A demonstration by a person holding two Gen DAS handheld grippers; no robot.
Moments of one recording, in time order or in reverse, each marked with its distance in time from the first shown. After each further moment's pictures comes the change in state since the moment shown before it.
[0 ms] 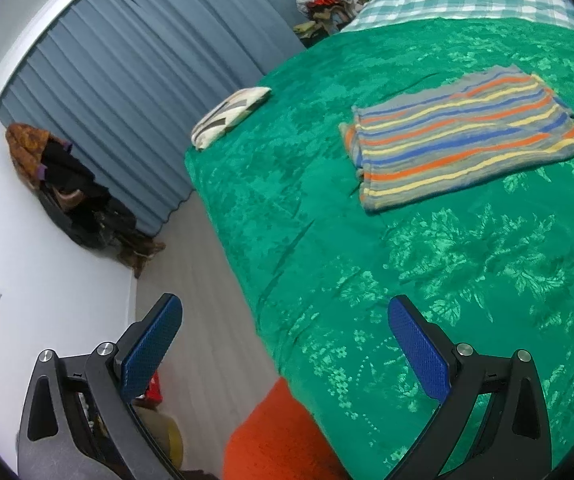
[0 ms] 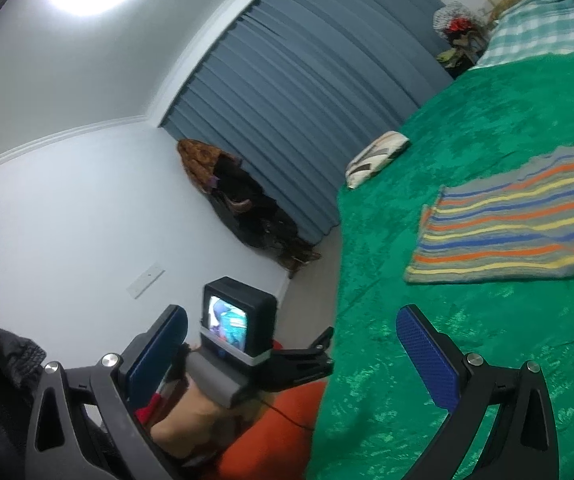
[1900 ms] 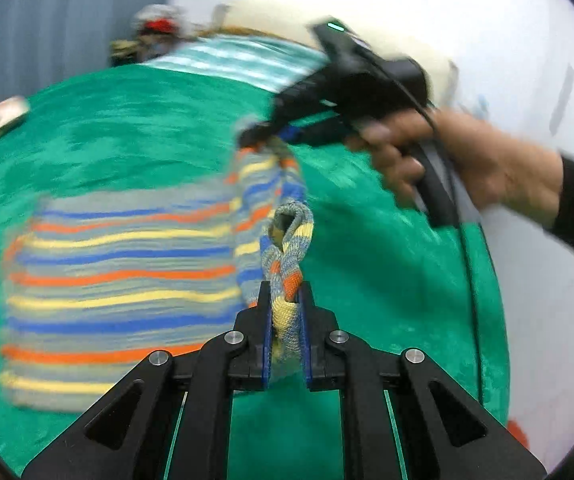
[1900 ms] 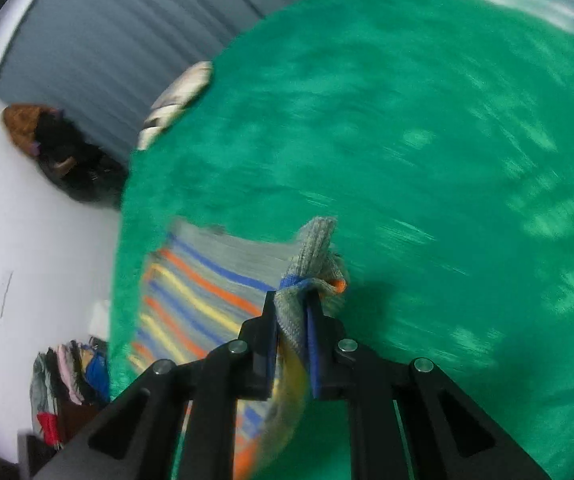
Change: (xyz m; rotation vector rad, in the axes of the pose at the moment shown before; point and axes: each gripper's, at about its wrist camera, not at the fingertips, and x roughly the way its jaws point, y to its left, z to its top) left arm 0.054 -0.138 0.153 -0.182 -0.153 -0.956; right arm 0.135 -0.331 0.254 0.108 0.404 -0.494
